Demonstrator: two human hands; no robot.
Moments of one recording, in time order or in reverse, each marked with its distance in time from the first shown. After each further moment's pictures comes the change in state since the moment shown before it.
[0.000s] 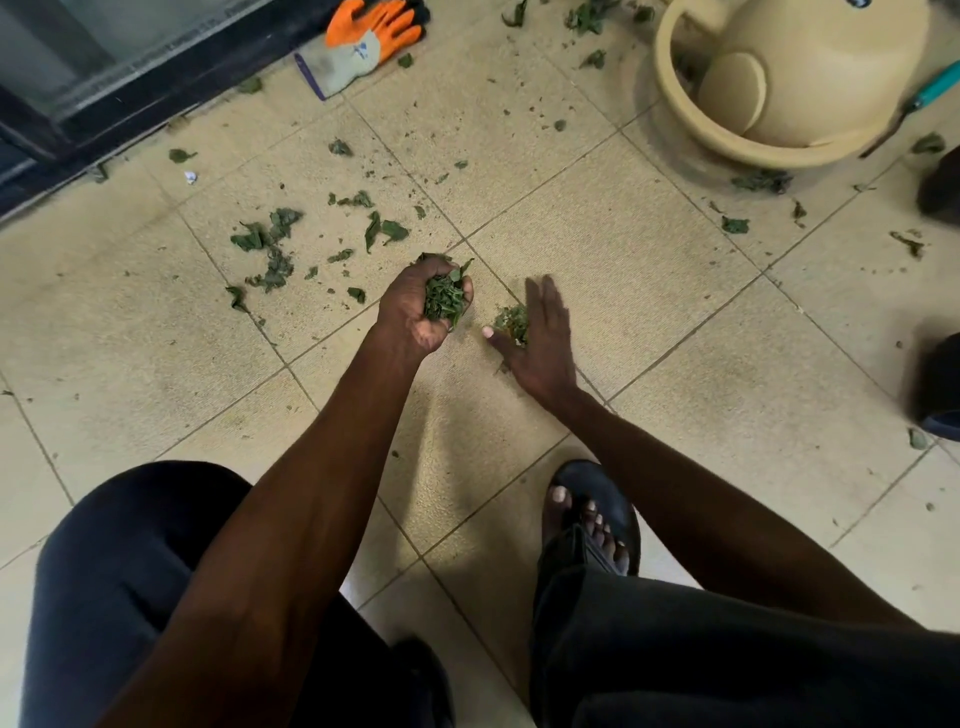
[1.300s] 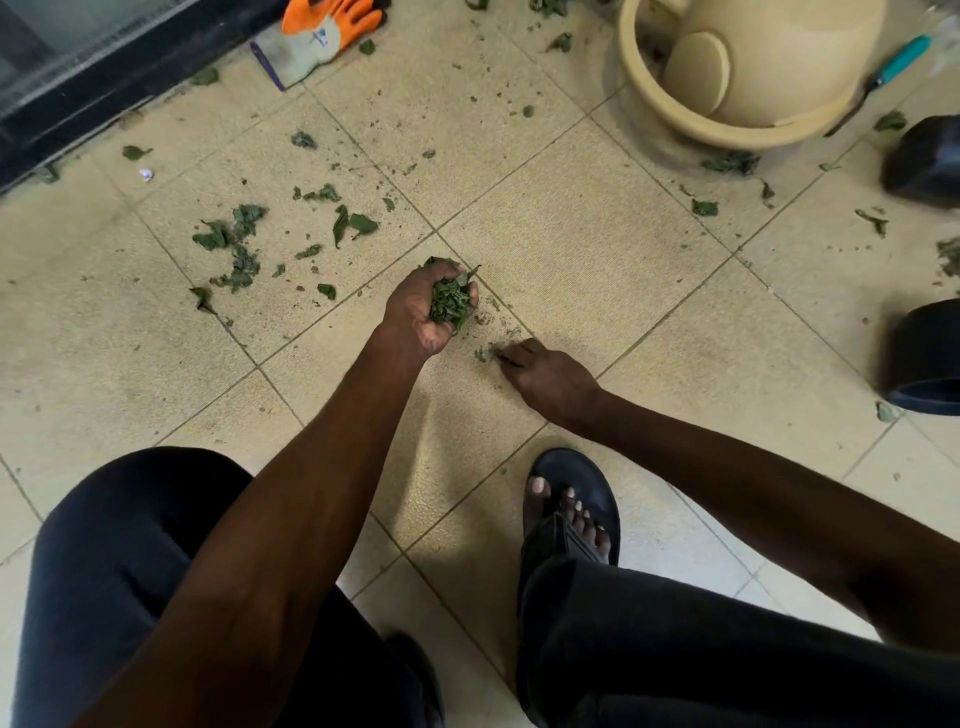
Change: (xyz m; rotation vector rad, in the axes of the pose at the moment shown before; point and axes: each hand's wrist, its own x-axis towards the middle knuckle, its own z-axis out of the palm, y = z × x) left_hand 0.008 -0.032 0.013 0.131 0.006 -0.092; right_hand -0.035 0.036 -0.043 -0.747 -0.271 -0.730
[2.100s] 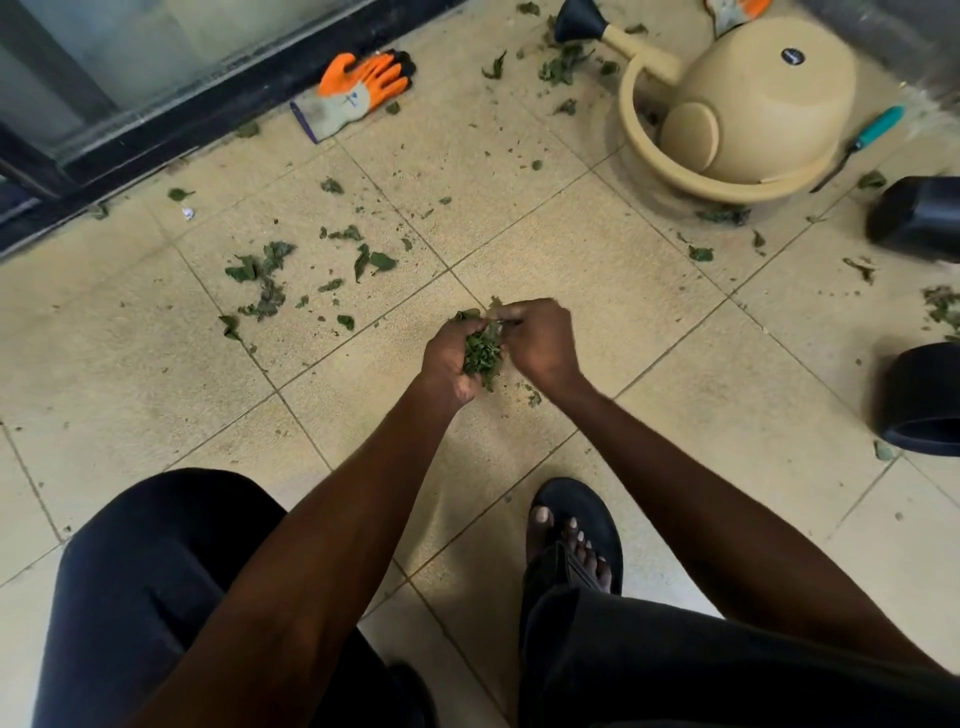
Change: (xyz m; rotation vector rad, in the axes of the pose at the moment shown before) left_hand -0.006 -0.033 -0.002 0.104 0.015 -0.020; right_hand 0.062 -0.010 -0.103 1.020 0.356 0.836
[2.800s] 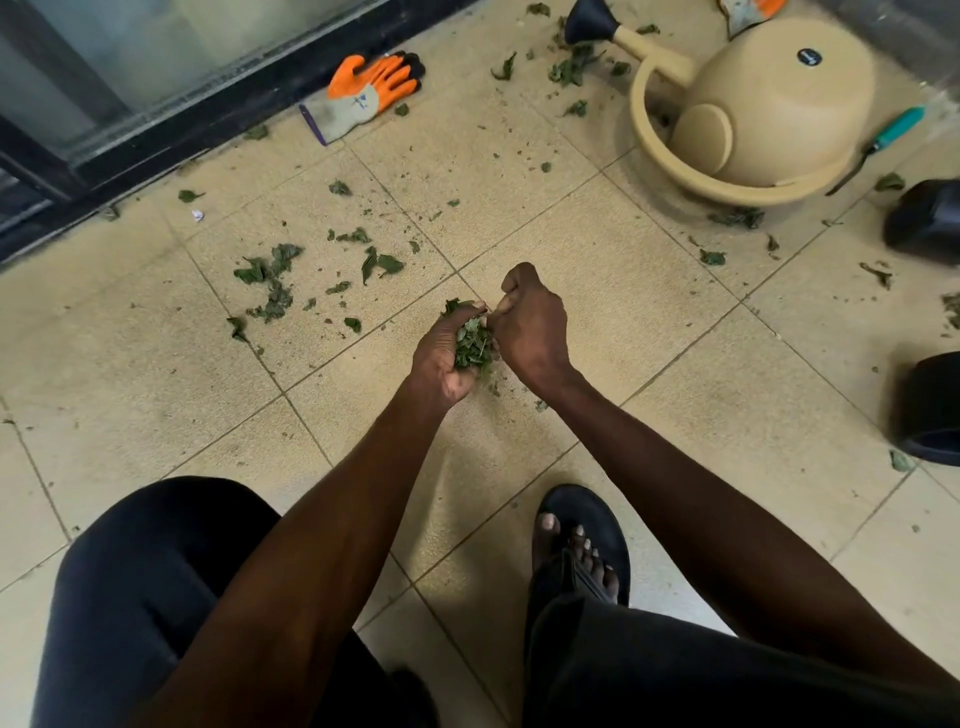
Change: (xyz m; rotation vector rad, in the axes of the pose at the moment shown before) left_hand 0.001 0.016 -0.008 -0.068 -0.090 0.071; right_hand 0.021 -0.006 0.018 -0.093 0.096 -0.067
